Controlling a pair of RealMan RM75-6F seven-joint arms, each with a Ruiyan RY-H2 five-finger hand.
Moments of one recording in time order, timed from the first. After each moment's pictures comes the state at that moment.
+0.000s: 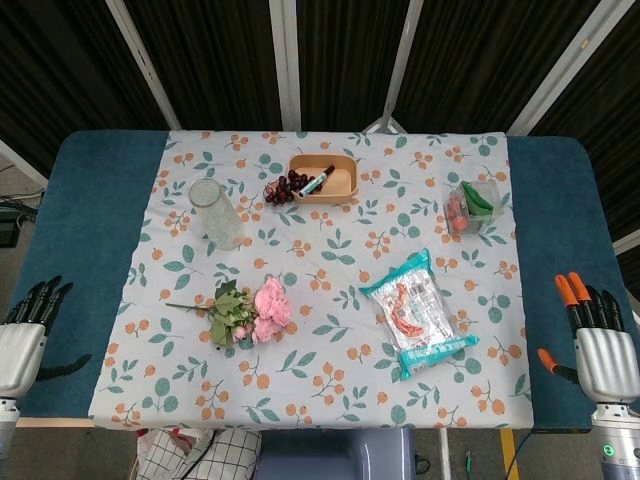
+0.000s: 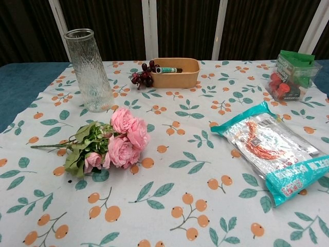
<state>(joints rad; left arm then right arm) -0.09 -1.11 -0.02 -1.72 1.49 1.45 0.14 0.07 -1.16 0.09 -1.60 -1.47 1.51 -0.11</state>
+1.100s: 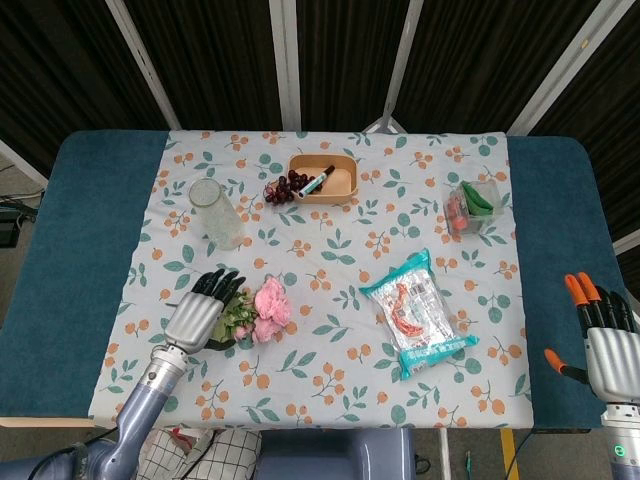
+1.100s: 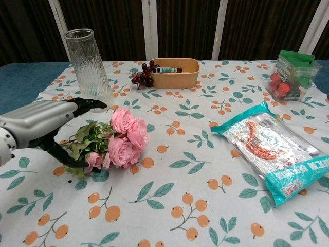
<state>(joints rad) -0.46 -1.64 -0.15 -1.59 1.29 1.09 0.55 0.06 -1.13 0.09 -1.60 -1.46 1.49 -0.04</state>
